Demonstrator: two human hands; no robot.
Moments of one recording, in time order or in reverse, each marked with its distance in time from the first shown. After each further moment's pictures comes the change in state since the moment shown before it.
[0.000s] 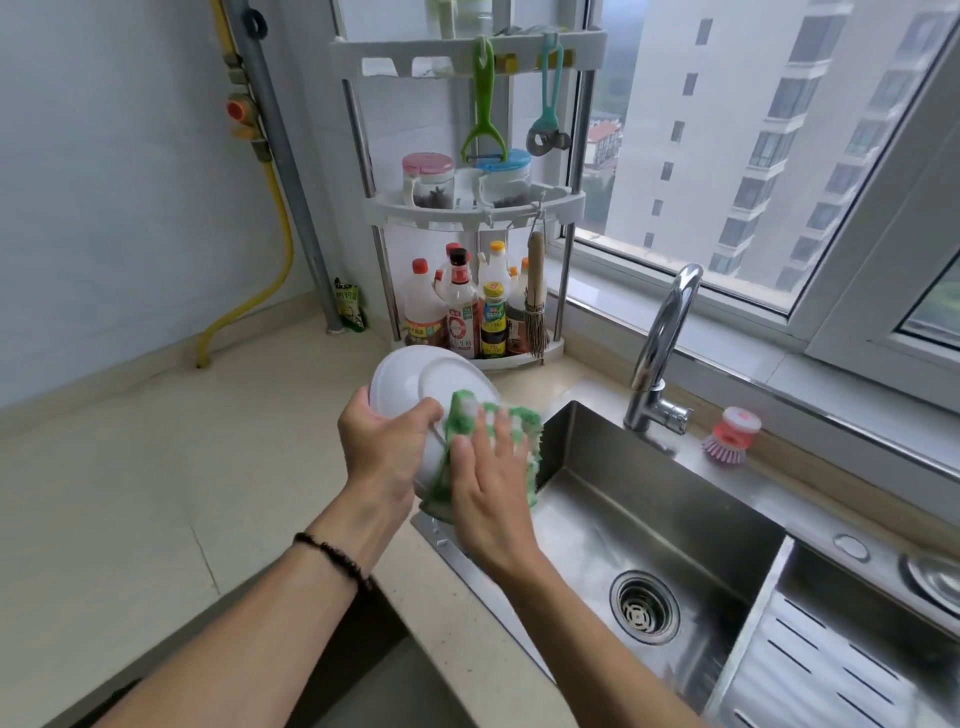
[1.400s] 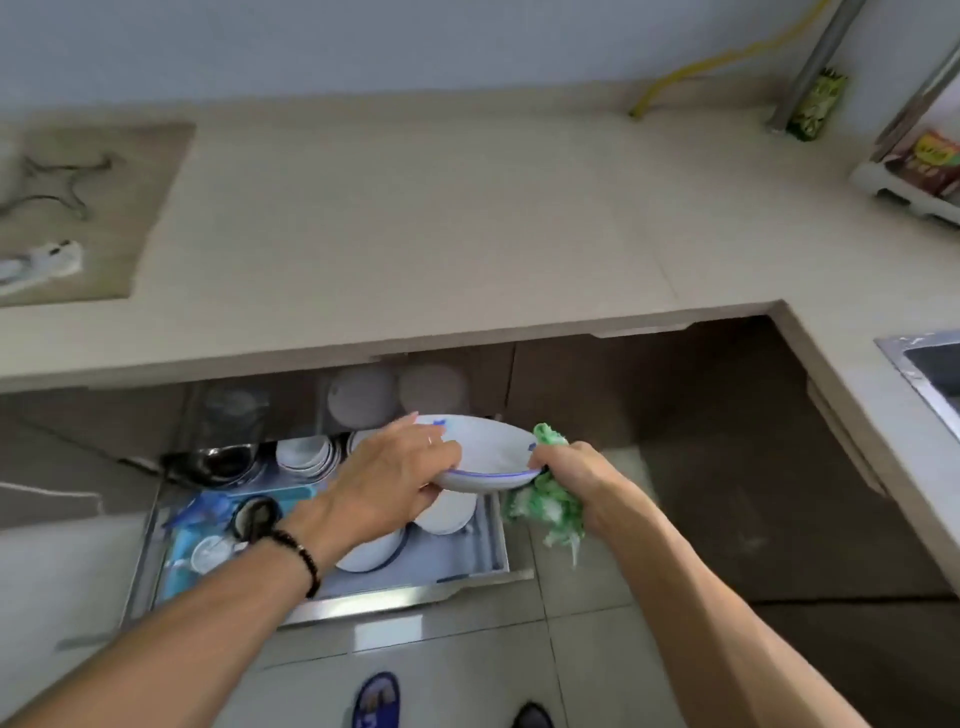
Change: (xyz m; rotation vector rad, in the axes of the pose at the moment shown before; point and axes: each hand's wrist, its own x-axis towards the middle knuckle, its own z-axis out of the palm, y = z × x) left_hand -0.134 -0.207 -0.603 1.287 -0.445 0.465; right_hand -0.271 -0.062 0.382 0.035 -0.736 0.680
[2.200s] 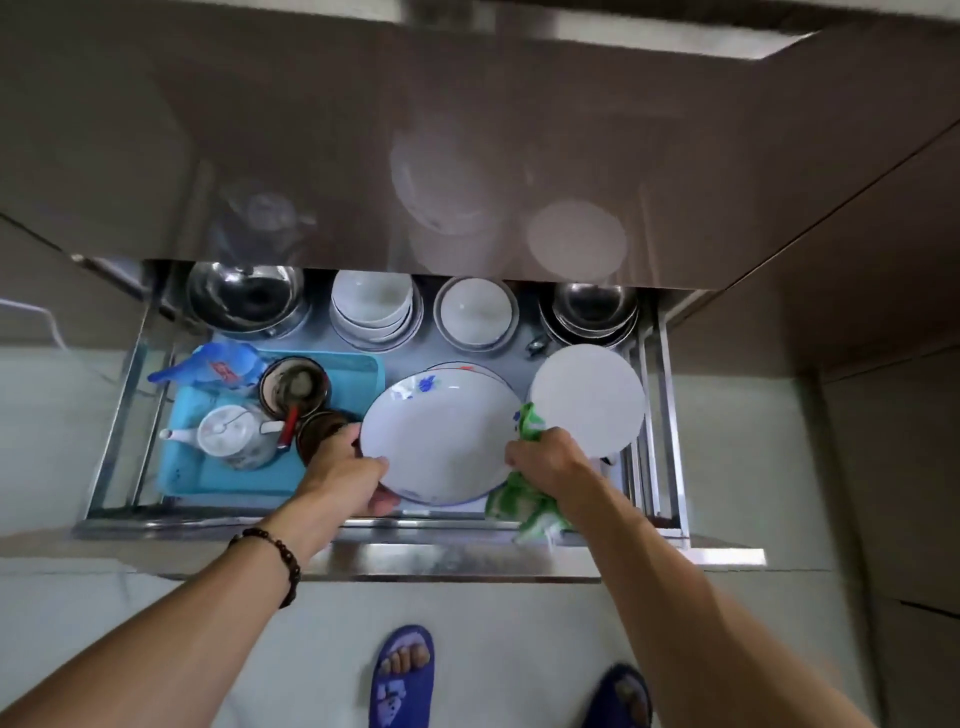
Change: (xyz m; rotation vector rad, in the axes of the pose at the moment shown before) left_hand -0.171 -0.258 0.310 -1.140 0.077 -1.440; right_hand 0.252 0.160 0.308 -0.481 -0.043 0.082
